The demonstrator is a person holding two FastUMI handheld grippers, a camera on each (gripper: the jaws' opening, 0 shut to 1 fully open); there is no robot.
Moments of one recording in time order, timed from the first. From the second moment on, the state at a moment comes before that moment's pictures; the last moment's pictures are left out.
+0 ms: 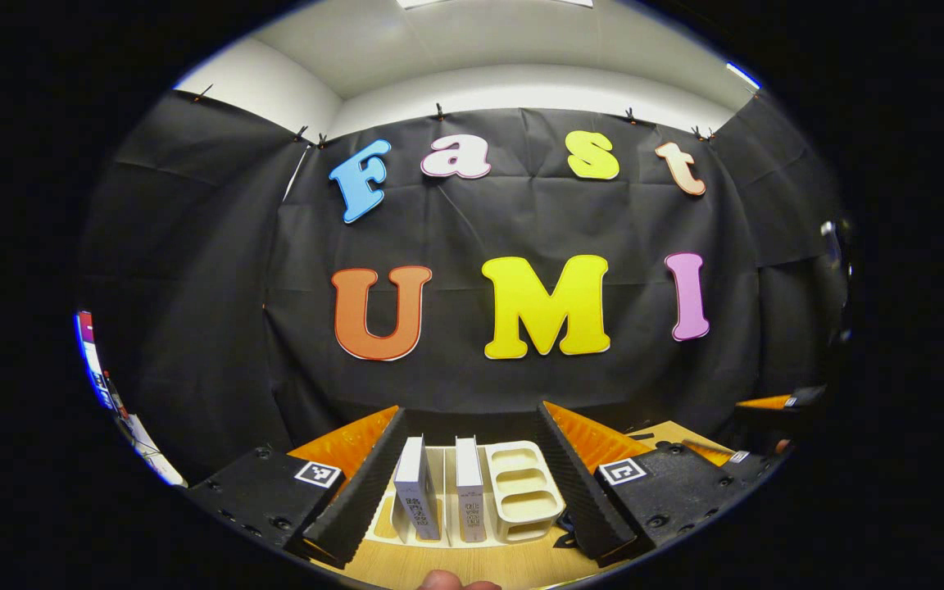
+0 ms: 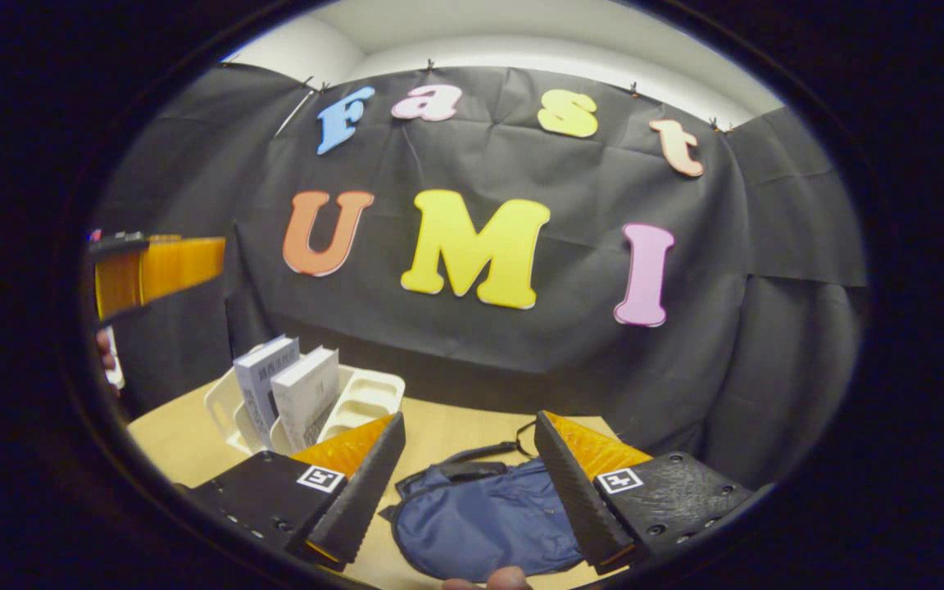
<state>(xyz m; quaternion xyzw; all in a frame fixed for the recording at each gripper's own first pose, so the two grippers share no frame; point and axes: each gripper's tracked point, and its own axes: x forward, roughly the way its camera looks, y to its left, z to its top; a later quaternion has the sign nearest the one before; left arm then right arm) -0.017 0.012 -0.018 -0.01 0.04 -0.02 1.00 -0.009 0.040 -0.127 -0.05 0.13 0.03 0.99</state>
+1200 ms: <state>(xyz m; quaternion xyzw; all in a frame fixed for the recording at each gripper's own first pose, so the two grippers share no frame) -0.046 0.079 -0.043 0.00 0.09 0.04 1.00 -0.029 0.051 -0.384 -0.30 0.32 0.00 0.90</state>
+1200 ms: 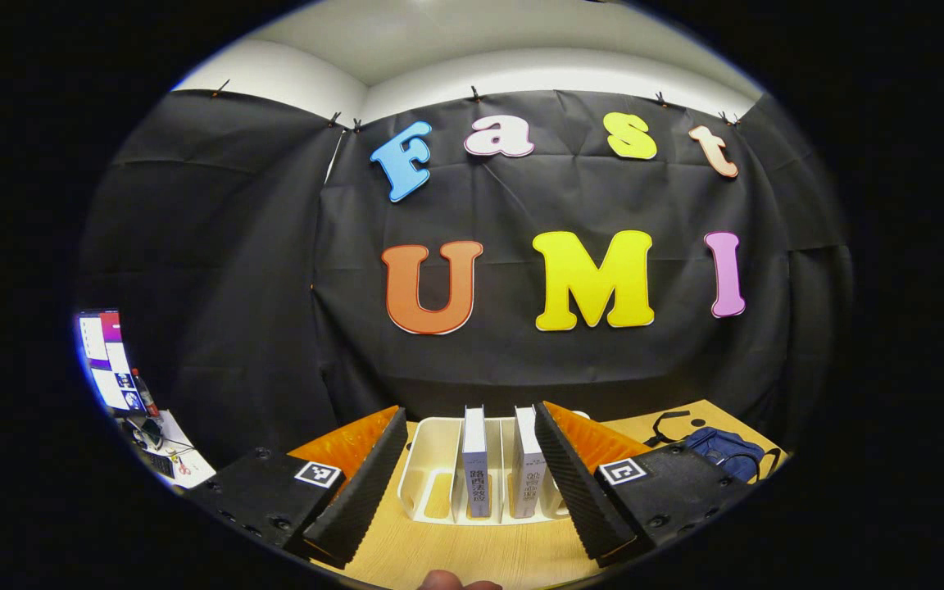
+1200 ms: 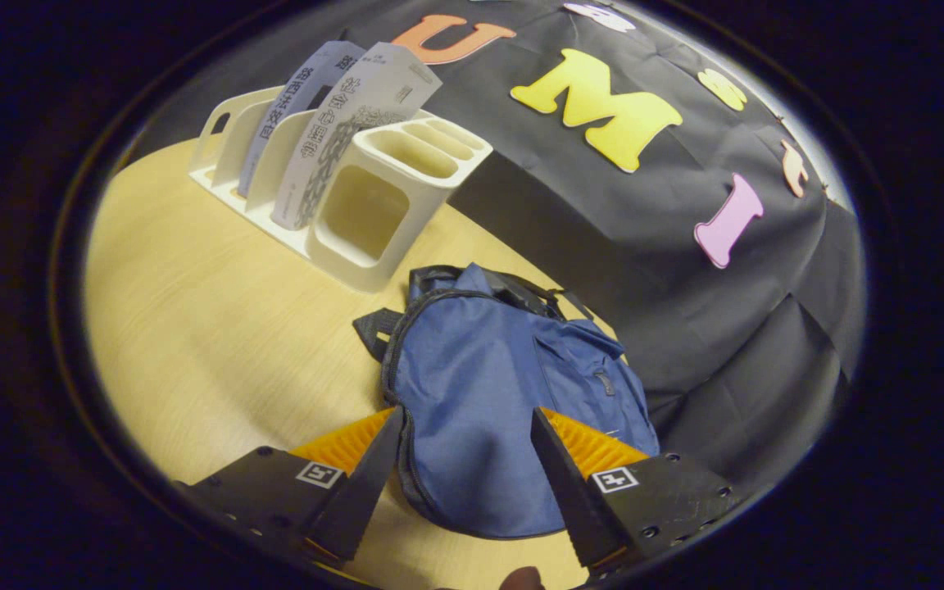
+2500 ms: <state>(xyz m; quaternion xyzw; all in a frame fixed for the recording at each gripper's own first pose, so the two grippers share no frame) -0.035 0.047 -0.057 -0.01 0.12 0.02 0.99 -0.031 0.025 -0.364 -0.23 0.35 0.01 0.91</state>
